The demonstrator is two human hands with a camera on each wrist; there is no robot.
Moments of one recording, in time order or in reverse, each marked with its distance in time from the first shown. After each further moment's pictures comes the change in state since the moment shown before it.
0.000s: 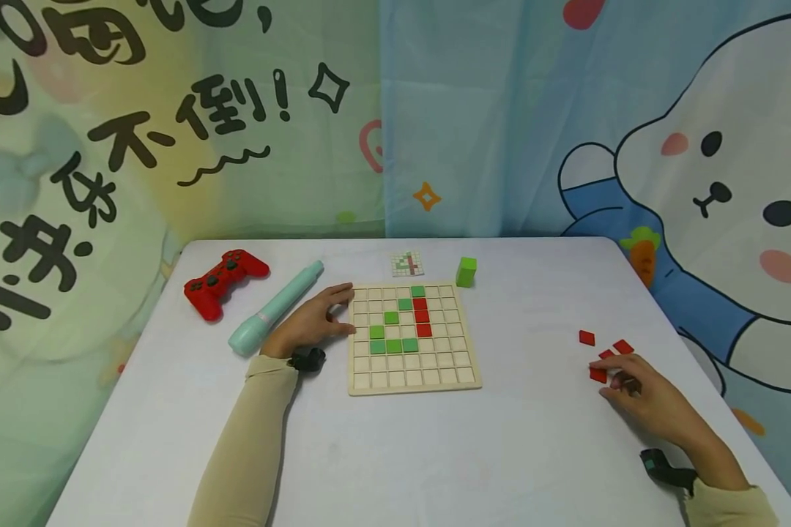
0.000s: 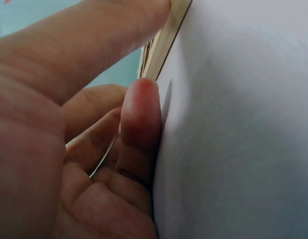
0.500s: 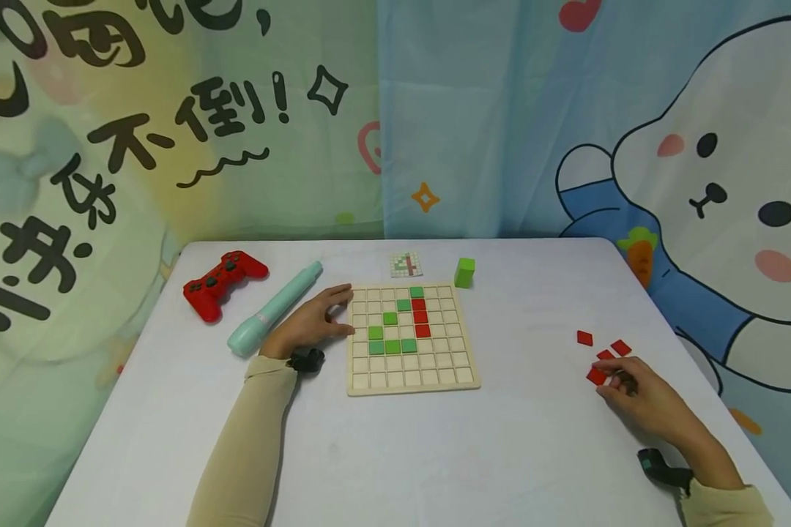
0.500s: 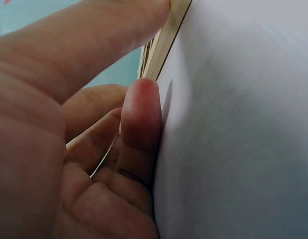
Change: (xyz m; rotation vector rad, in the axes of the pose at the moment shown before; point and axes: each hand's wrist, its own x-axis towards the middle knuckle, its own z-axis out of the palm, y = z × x) left_hand -0.001 0.004 0.000 -0.004 -0.003 -0.037; right_hand 0.000 -0.004 0.001 0.011 -0.020 0.086
